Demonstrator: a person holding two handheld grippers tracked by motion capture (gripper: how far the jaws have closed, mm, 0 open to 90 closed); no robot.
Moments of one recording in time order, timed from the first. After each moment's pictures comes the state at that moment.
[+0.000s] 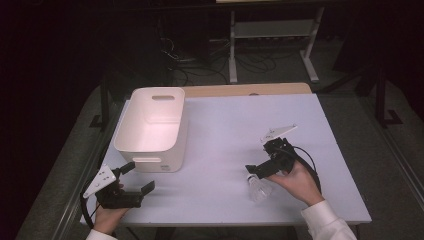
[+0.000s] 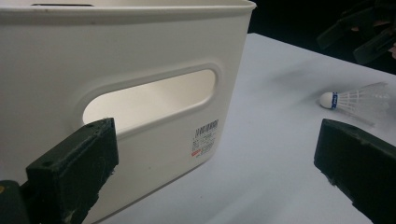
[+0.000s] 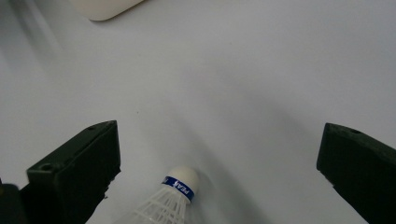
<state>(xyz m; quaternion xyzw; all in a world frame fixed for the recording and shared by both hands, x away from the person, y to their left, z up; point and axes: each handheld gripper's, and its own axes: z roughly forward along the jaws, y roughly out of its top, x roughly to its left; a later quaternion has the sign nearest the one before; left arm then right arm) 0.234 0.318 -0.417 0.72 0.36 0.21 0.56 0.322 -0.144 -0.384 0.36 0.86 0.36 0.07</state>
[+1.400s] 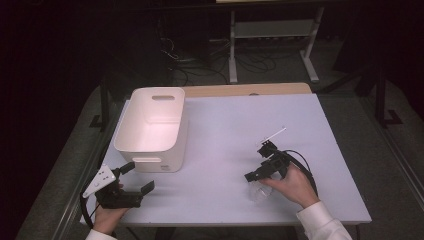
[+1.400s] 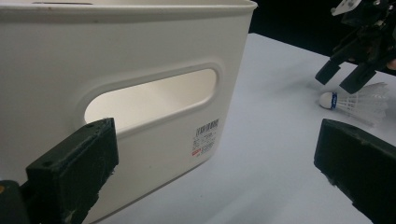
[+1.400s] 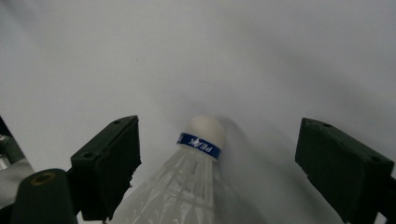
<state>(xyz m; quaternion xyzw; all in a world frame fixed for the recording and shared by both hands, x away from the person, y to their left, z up) 0.234 0.318 -0.417 0.72 0.36 0.21 0.56 0.332 -0.136 -0.415 0.44 0.86 0.26 -0.06</state>
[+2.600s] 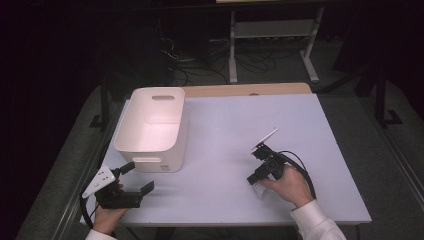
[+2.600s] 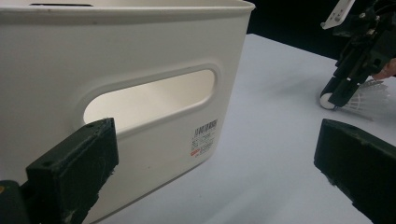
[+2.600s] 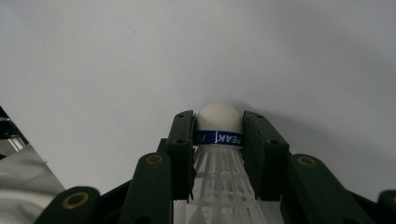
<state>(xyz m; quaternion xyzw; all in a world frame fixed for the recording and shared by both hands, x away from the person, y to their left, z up) 0.234 0.318 -0.417 0.72 0.36 0.21 0.56 0.334 -0.125 -0.420 0.46 0.86 0.20 -0.10</state>
